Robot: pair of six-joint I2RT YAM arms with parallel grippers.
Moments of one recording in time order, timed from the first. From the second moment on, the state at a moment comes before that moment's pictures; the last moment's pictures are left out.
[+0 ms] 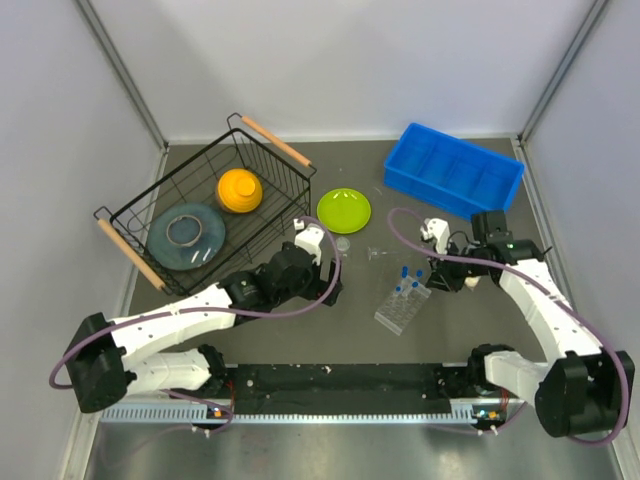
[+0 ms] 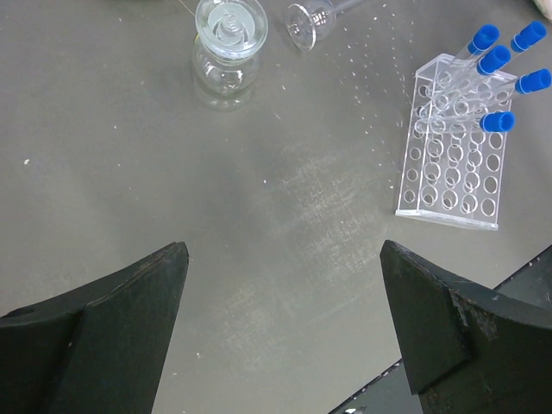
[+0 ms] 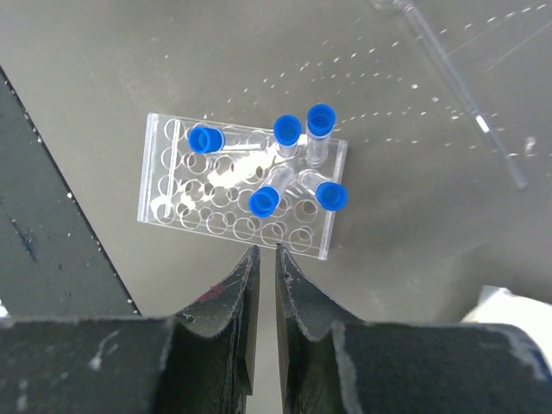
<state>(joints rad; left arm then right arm) -0.97 1.12 0.74 -0.24 -0.22 -0.47 0.11 1.05 0.79 -0.85 -0.68 -0.71</state>
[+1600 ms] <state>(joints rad) -0.93 1.11 0.75 -0.26 -0.17 -0.46 0.09 1.00 0.81 -0.84 -0.71 -0.73</state>
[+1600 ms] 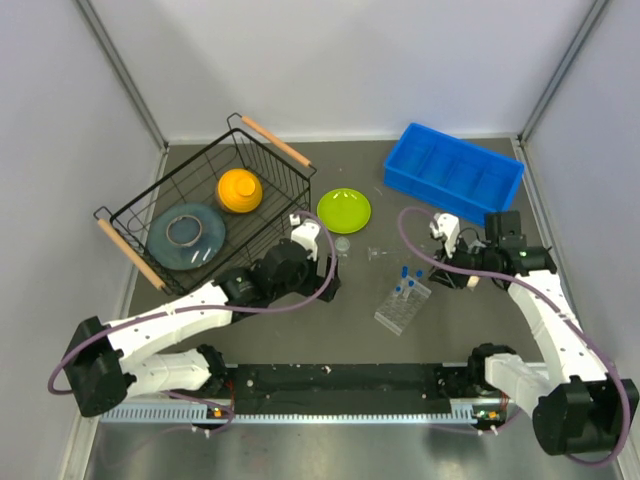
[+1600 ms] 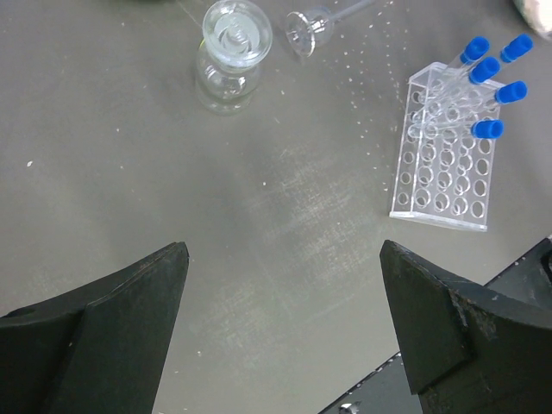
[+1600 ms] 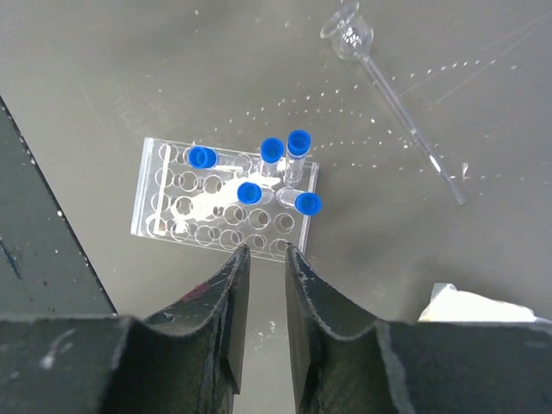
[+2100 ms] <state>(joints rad) -0.85 1.02 0.80 -0.23 -0.04 -0.53 0.02 0.96 0.82 -0.85 -0.86 -0.71</state>
